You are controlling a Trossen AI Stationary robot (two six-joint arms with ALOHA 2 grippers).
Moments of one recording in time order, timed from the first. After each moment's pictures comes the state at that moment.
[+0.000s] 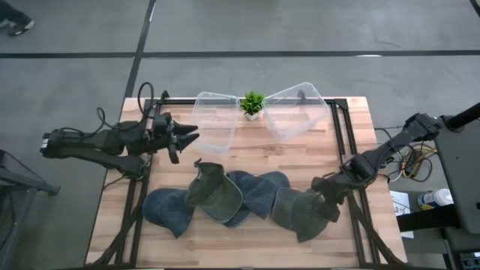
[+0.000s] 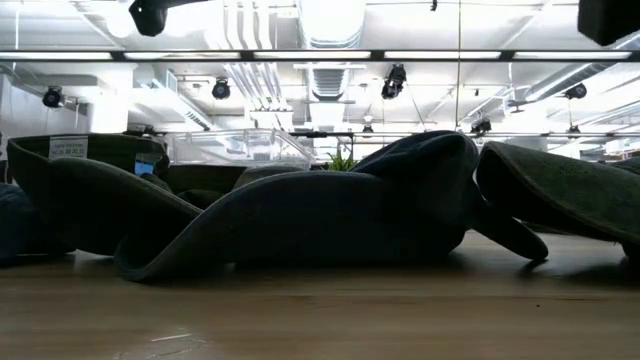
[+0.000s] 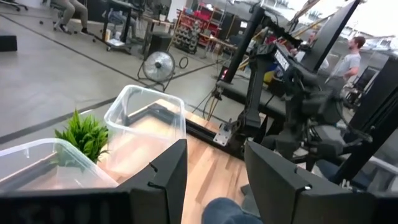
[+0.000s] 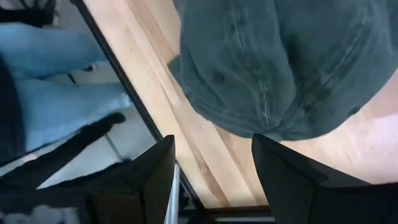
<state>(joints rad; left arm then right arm) -0.08 0.68 0.76 -0.10 -0.38 -0.37 0.55 1.07 0.80 -0.82 -0.32 1.22</state>
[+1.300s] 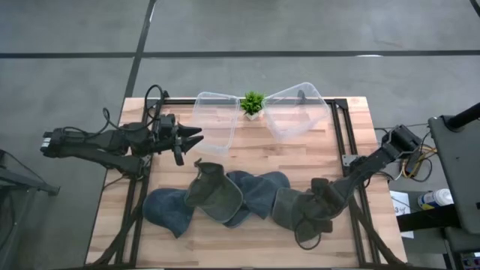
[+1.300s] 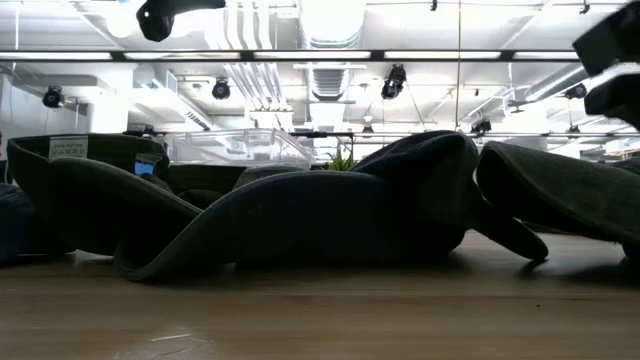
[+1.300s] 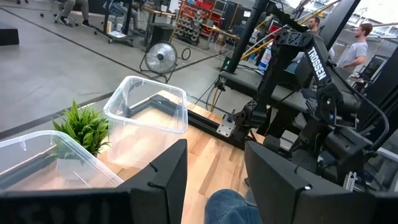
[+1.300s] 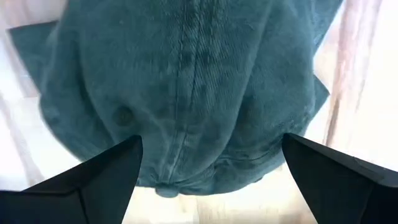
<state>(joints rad) -0.08 0.72 0.76 -0.10 -0.38 -0.37 0.64 1.53 0.97 -1.02 -0.05 0.75</state>
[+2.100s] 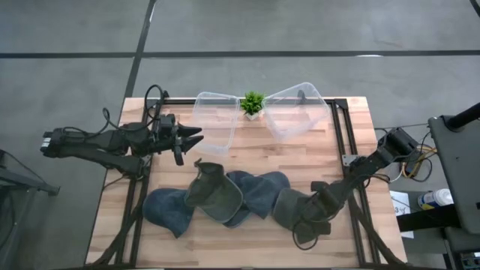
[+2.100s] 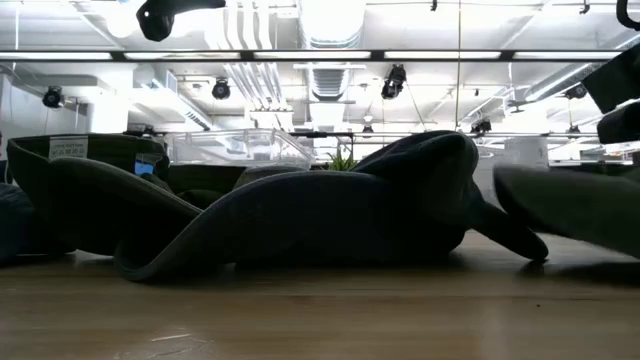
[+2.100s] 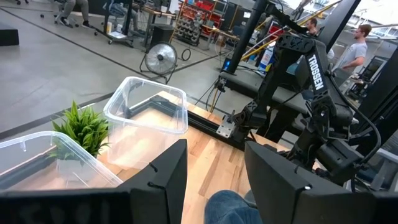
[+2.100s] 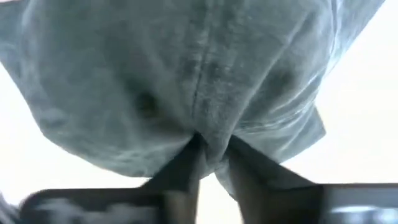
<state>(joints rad) -0.08 0.72 0.76 -0.09 -0.38 -0.37 0.64 1.57 0.93 -0.95 -0.15 0.77</state>
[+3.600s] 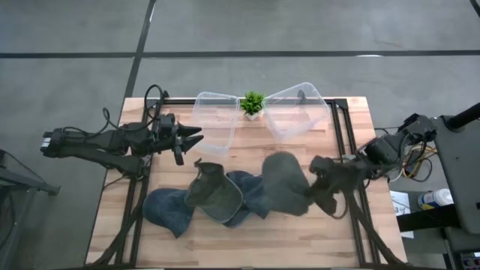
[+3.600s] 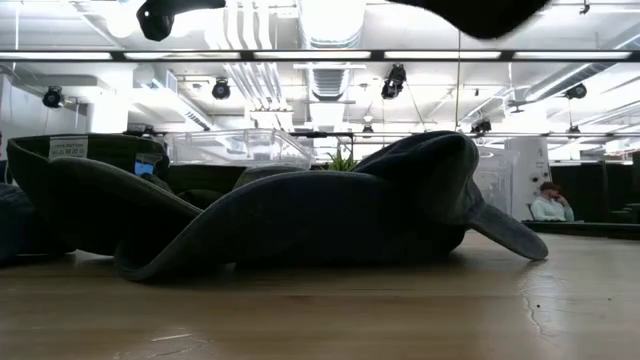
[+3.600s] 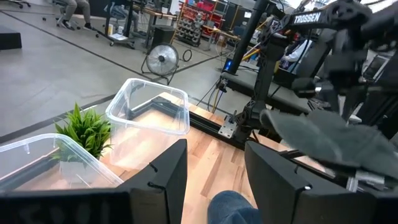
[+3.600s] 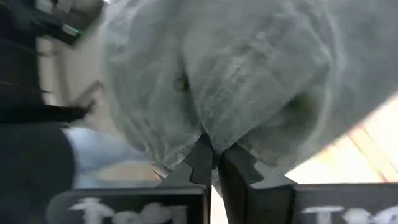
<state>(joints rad) -0.08 0.72 0.76 -0.09 -0.38 -0.36 0.53 1.22 1.44 -1.05 0.12 1.07</state>
